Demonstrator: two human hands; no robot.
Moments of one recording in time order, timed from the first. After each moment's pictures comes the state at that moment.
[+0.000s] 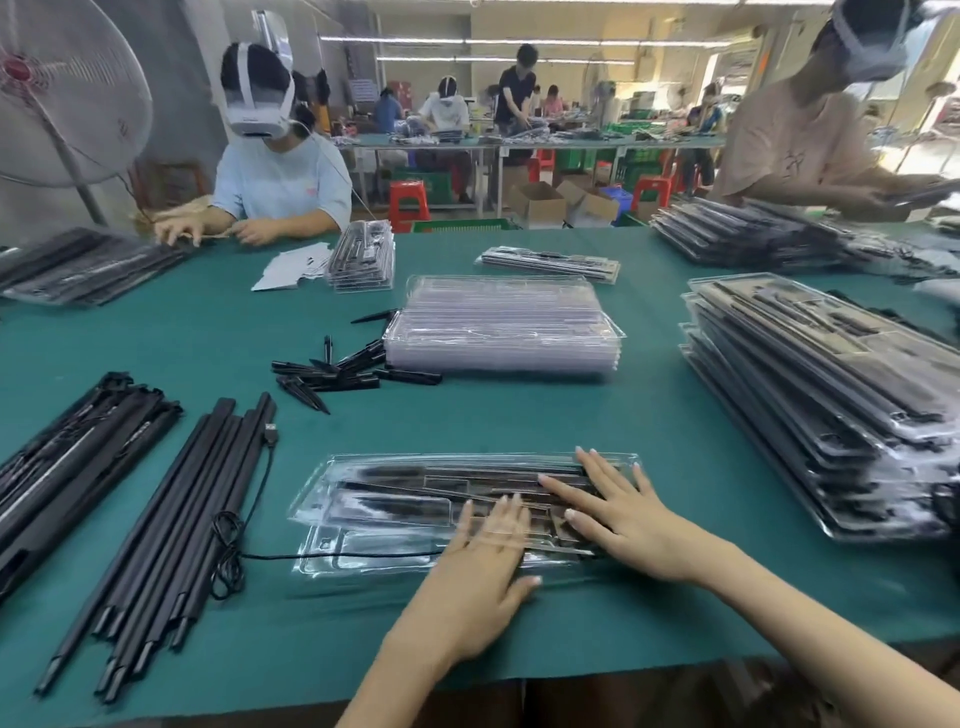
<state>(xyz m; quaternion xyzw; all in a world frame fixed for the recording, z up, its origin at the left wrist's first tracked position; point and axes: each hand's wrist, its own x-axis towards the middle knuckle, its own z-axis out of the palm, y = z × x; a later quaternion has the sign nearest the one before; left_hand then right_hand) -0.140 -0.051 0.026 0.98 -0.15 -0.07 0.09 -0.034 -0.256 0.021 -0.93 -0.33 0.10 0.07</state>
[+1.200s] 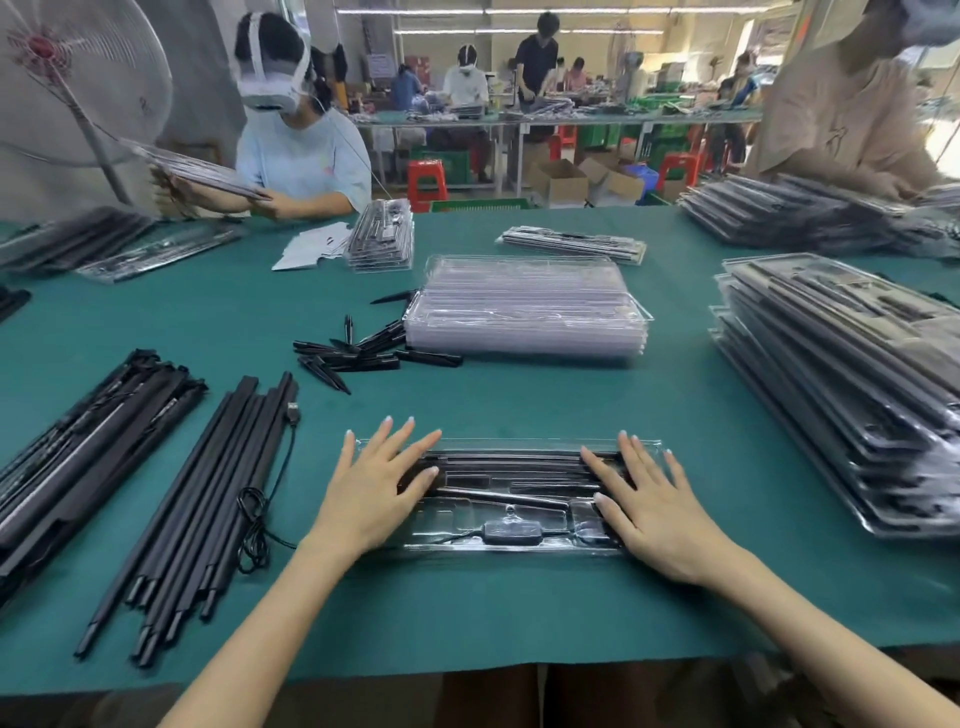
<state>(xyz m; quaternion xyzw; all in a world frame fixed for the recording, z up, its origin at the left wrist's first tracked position) -0.103 0.071 0.011 0.99 0.02 0.06 0.12 -0.037 -0.252 0.000 -0.97 -0.26 0.01 0.04</state>
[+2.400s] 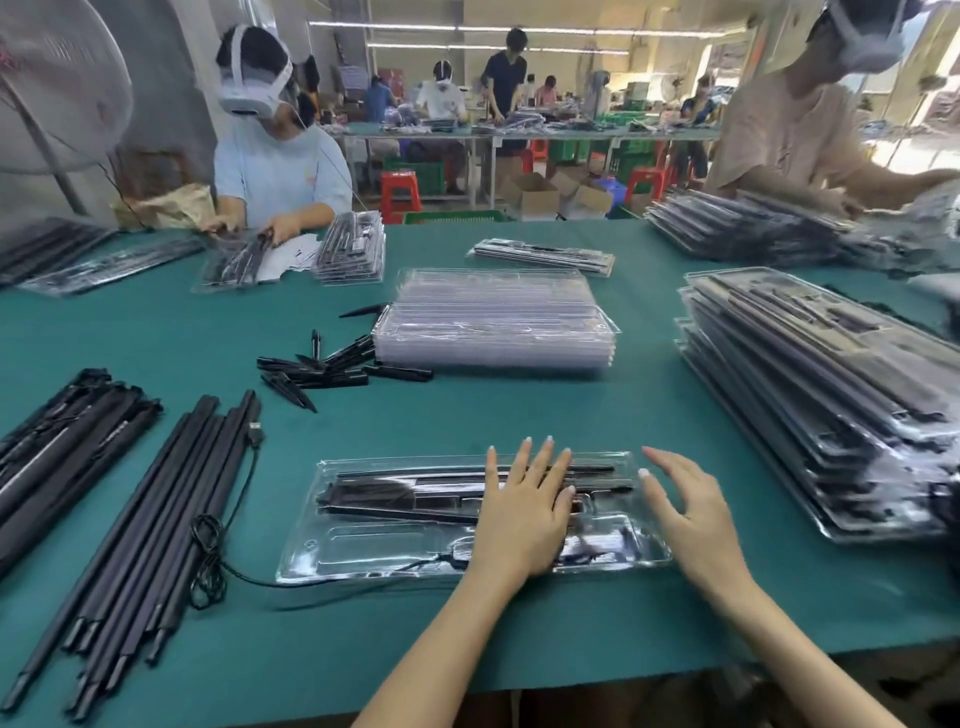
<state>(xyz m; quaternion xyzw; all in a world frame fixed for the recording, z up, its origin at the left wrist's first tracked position) -0.050 -0.097 -0.006 0.99 -0.08 0.06 0.12 -0.055 -0.280 0.029 -0.89 -0.07 -0.13 0.42</state>
